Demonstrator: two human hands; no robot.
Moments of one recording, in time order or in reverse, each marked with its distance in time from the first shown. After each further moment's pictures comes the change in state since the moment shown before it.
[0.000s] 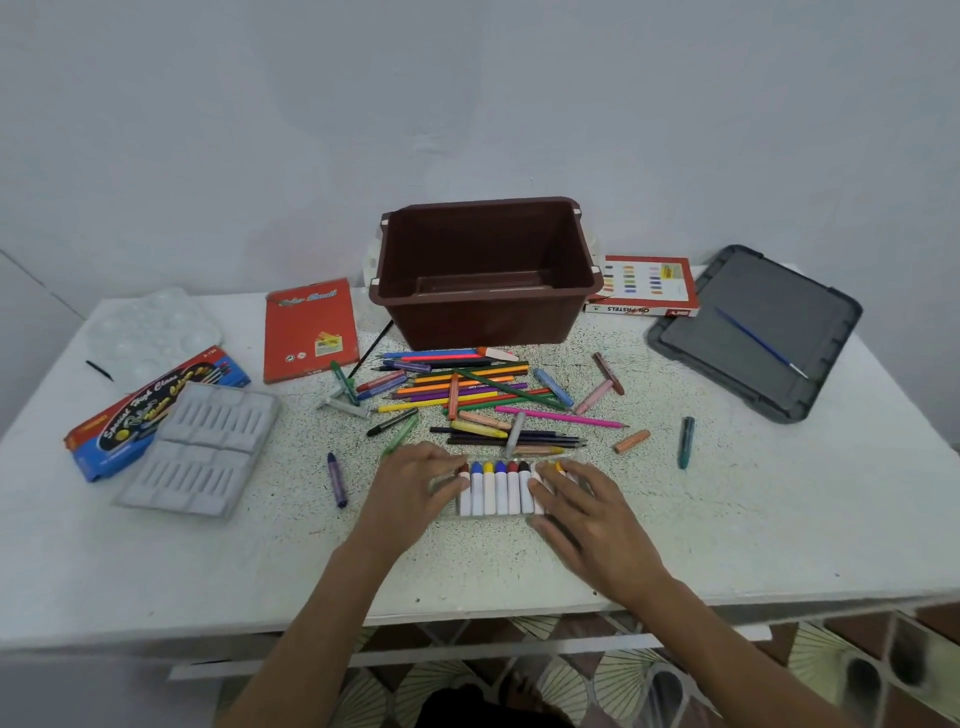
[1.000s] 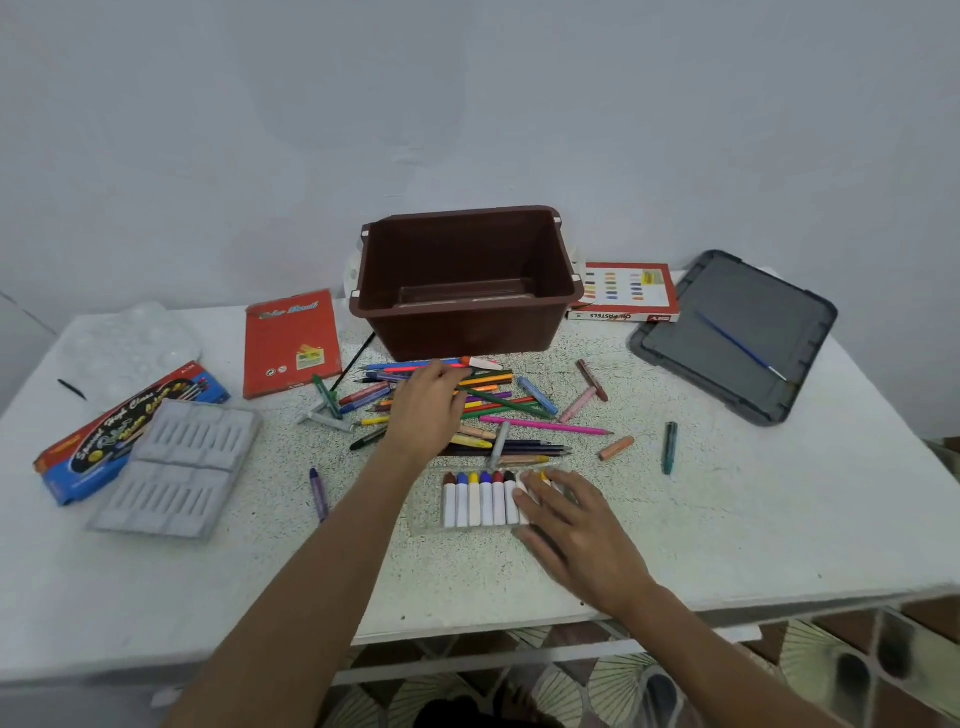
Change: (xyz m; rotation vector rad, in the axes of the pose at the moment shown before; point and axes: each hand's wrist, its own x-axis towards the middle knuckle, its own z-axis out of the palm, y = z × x) left_hand 0.112 0.020 -0.001 0.228 0.081 0.025; right_hand 0.003 -0.002 -0.003 -0.027 -0.003 -0.004
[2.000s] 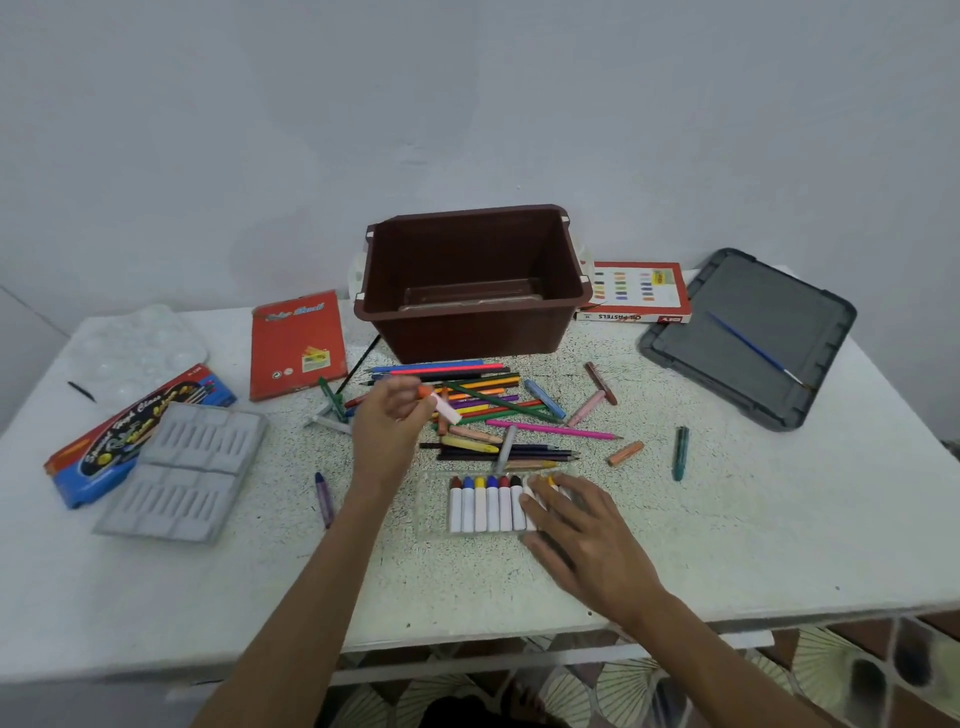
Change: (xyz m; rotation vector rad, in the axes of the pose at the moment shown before) left_hand -0.043 -0.002 -0.029 -0.937 0.285 -0.439; right_hand 0.001 0.002 -0.002 0.033 0.023 0.004
